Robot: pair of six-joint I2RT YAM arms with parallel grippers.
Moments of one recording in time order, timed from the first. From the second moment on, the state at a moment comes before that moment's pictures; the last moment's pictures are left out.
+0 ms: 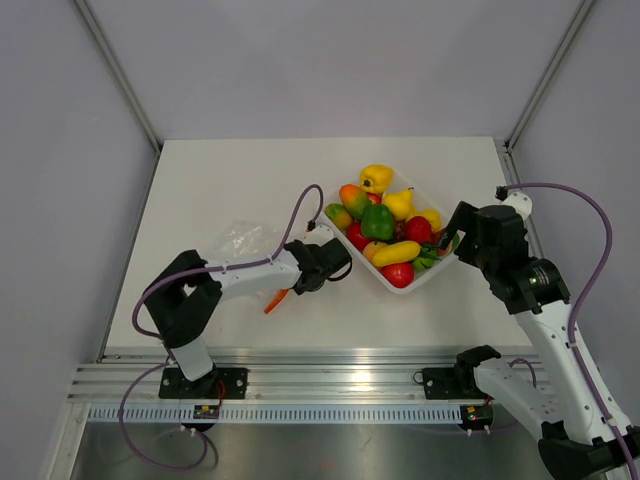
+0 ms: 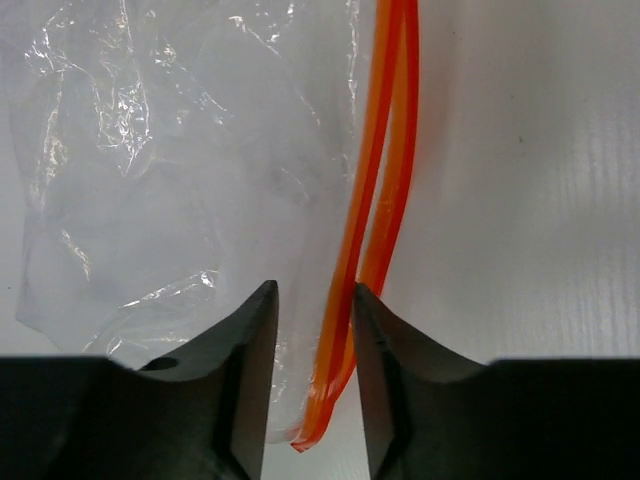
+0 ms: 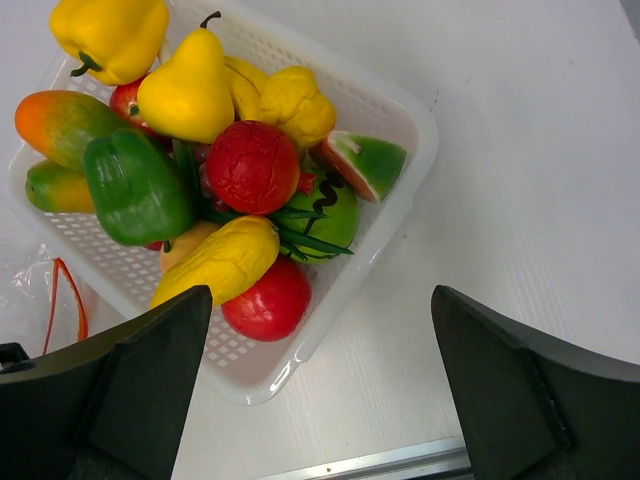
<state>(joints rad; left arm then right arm) -0.96 1.71 1.10 -0.71 -0.72 -0.53 0.30 0.83 1.06 -0.87 0.34 0.57</state>
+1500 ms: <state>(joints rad) -0.69 1.37 1.43 -0.91 -0.13 -0.58 0.75 1.49 1.18 -0.28 -0.05 0.83</state>
